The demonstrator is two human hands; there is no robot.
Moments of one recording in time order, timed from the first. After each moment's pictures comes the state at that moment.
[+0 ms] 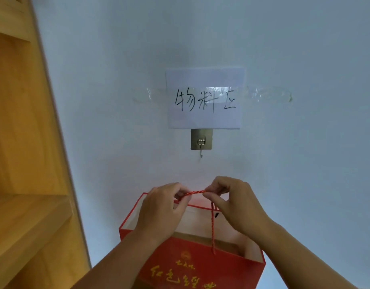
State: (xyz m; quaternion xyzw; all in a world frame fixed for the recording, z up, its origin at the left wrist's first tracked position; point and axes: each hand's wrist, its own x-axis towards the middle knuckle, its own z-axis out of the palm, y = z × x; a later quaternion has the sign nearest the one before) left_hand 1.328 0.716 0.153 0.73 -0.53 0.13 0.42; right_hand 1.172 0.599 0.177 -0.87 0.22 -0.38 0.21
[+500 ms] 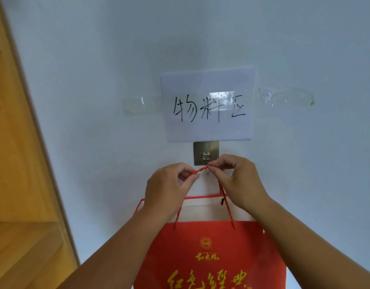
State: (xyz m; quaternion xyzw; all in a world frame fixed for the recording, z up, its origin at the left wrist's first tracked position) left_hand 1.378 0.637 0.209 0.72 -0.51 0.14 0.46; right_hand 1.237 0.515 0.217 -0.82 0.20 -0.48 0.22
